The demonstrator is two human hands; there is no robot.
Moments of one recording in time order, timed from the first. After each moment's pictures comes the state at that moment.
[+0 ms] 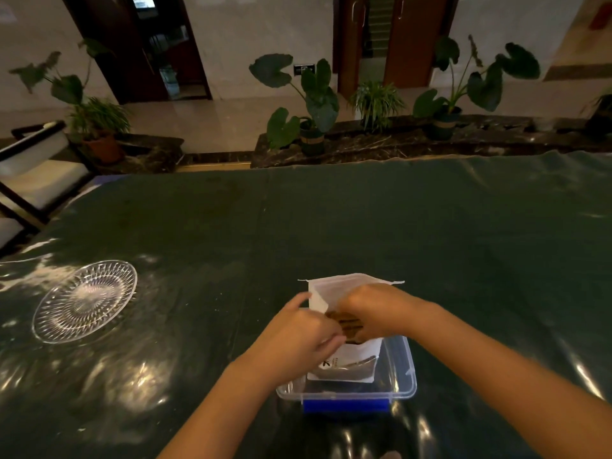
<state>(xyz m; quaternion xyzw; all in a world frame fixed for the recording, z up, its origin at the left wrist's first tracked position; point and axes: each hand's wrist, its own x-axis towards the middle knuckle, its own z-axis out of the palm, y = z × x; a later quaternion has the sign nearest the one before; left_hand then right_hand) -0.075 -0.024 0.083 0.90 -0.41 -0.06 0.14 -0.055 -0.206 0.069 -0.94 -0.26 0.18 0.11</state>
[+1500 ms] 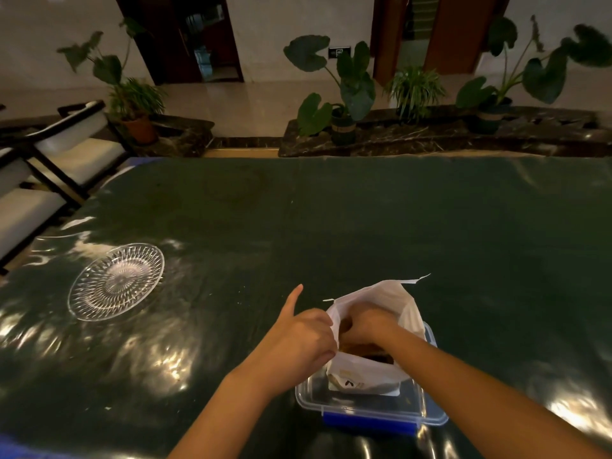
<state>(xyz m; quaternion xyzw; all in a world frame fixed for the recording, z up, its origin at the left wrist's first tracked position) -0.052 0.012 0.065 0.91 -0.42 -0.03 0.05 0.008 -0.164 -0.035 -0.91 0.07 0.35 0.21</state>
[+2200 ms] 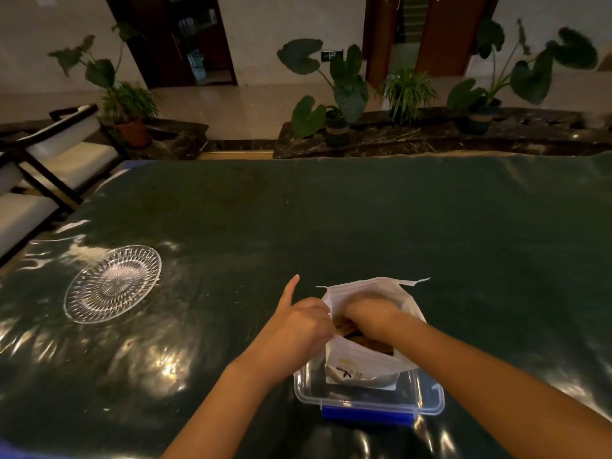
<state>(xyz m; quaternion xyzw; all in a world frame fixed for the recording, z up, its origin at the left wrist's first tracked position) -0.051 0.011 0.069 0.91 -0.41 0.01 0.09 -0.014 -0.163 0.031 -0.92 0.04 0.34 0.21</state>
